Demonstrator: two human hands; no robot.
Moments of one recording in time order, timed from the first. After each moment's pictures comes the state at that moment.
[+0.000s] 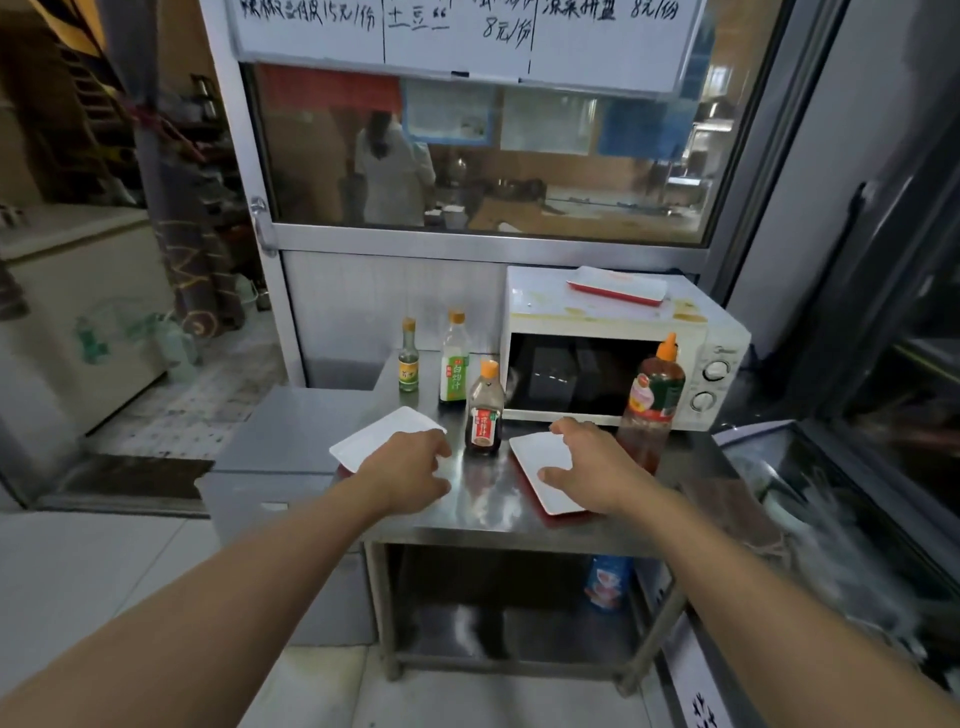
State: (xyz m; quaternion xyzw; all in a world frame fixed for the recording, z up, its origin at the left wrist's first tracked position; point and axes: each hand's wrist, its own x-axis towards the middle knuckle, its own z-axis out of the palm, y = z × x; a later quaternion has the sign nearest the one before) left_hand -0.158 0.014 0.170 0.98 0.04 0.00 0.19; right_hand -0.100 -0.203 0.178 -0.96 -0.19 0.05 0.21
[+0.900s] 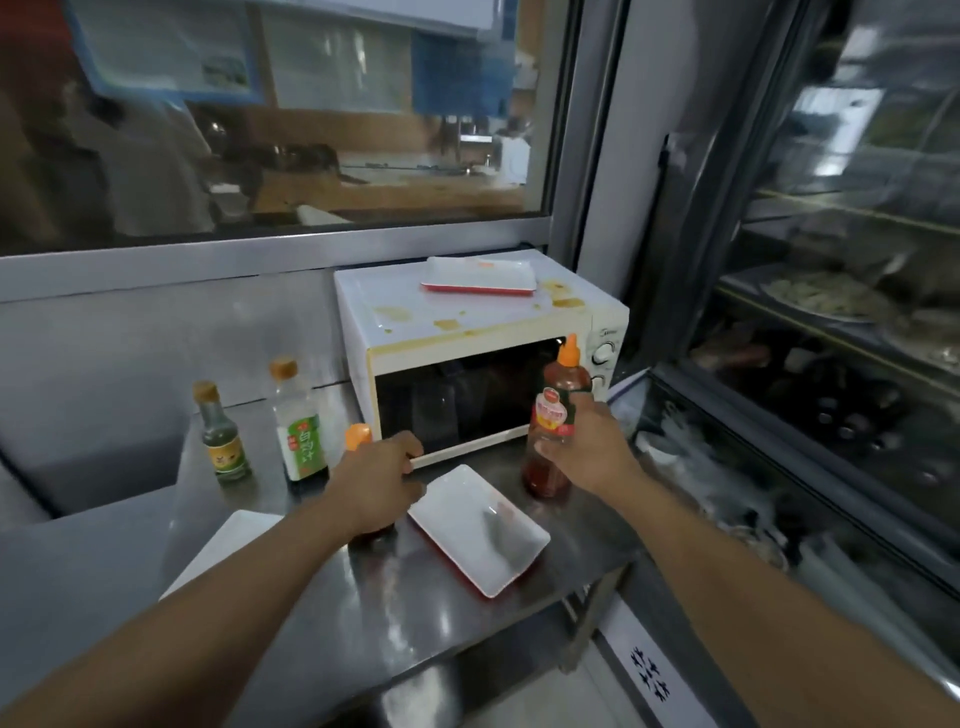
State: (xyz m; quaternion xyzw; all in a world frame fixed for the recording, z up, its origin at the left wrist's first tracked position) left_hand 0.079 0.004 0.140 0.96 -0.15 -0.04 0.21; right_hand 0.067 -0.244 0.145 -0.94 0.11 -0.10 0.30
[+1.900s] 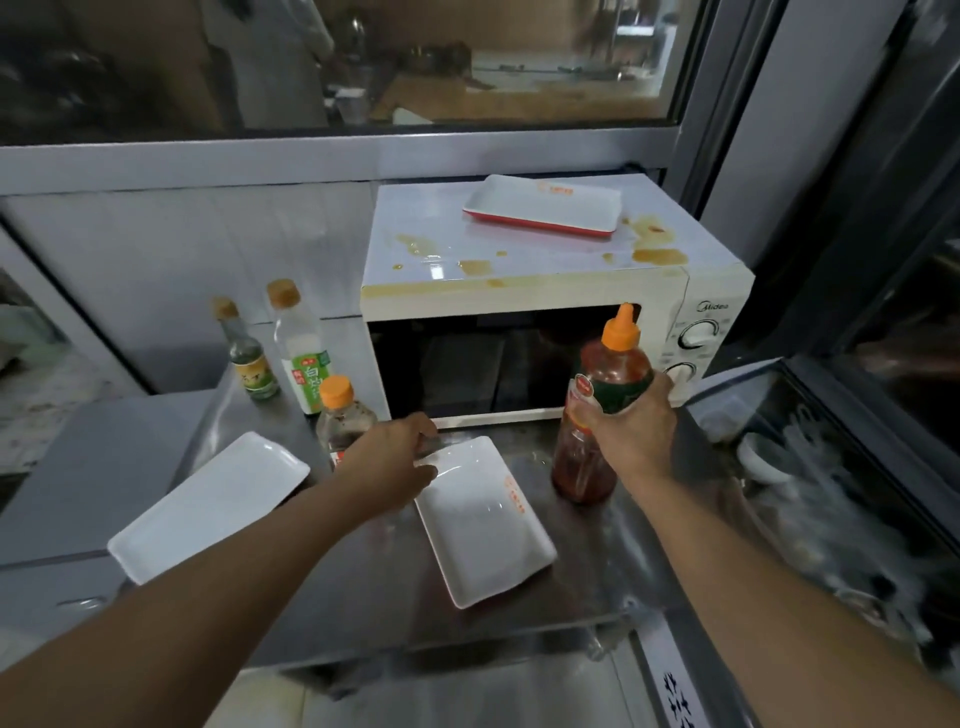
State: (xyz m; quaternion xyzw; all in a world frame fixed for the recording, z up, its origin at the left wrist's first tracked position) left_hand 0.124 -0.066 0.084 0.98 0.00 -0.05 0.19; right_hand 0.185 -0.314 0.058 -0.84 0.14 -0.17 0.50
